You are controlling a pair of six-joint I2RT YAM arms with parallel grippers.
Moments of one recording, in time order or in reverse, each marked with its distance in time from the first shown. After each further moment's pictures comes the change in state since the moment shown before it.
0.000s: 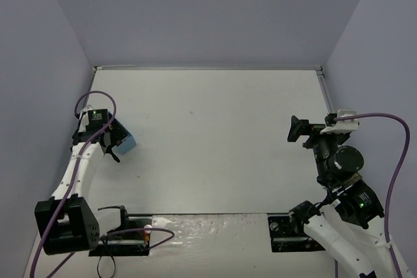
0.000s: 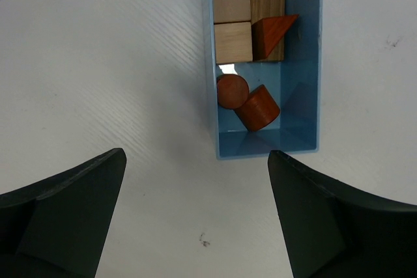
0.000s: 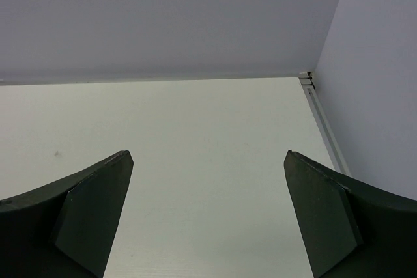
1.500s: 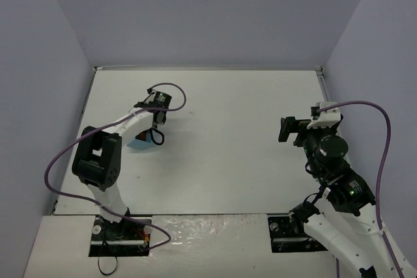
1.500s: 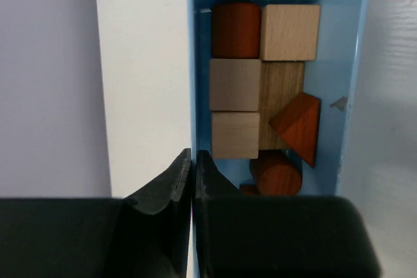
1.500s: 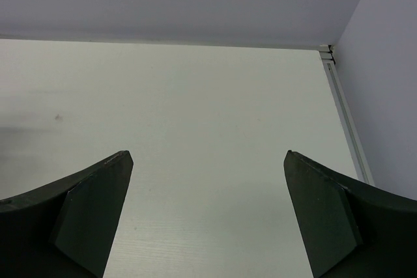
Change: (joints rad) left arm -0.471 0.649 0.385 0.031 -0.533 0.510; right arm 0.000 0.103 0.000 -0.045 -0.057 0.028
